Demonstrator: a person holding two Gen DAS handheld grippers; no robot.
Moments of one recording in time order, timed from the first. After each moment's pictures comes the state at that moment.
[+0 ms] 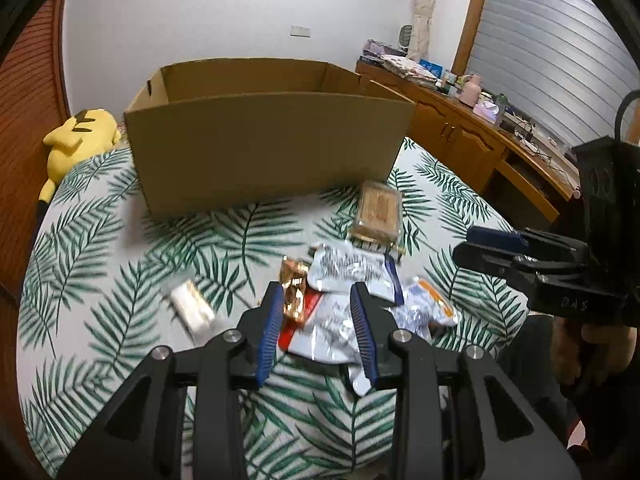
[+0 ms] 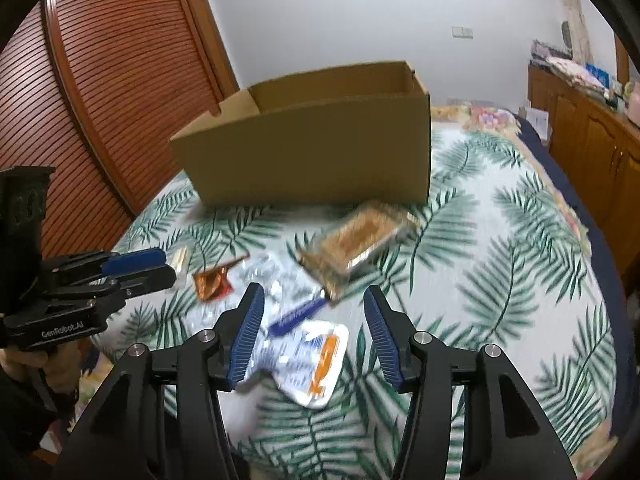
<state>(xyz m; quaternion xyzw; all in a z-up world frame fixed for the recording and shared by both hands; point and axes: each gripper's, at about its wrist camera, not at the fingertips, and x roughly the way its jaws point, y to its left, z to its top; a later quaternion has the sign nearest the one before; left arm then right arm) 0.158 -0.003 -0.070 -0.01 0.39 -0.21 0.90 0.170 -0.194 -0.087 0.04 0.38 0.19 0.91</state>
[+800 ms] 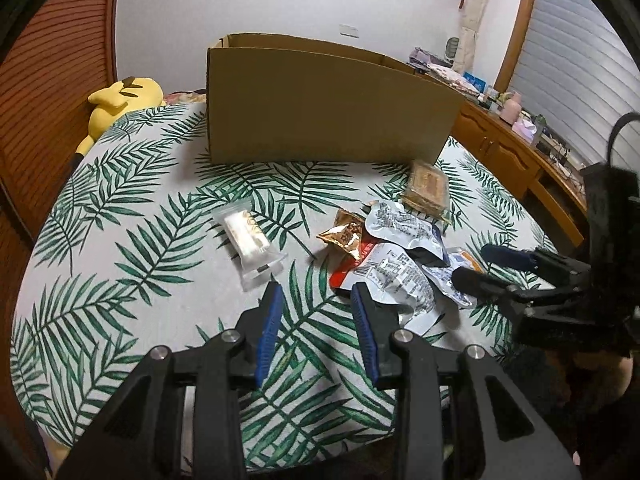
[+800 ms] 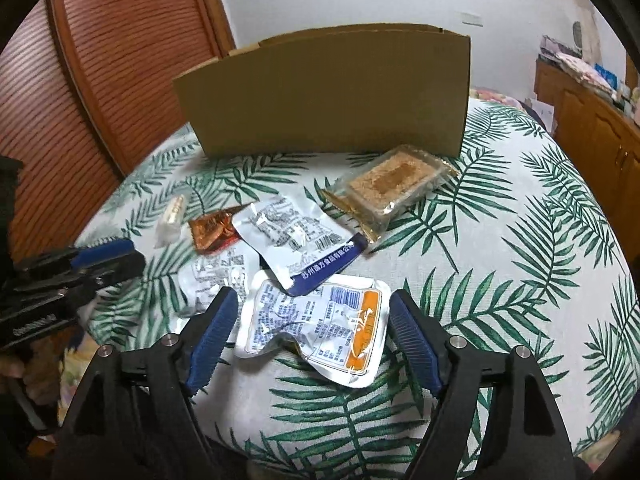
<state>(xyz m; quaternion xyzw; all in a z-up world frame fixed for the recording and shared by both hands) 0.134 0.029 -0.101 -0.05 0.40 -0.14 0.90 0.168 -0.159 -0.130 0.00 0.41 0.19 0.89</state>
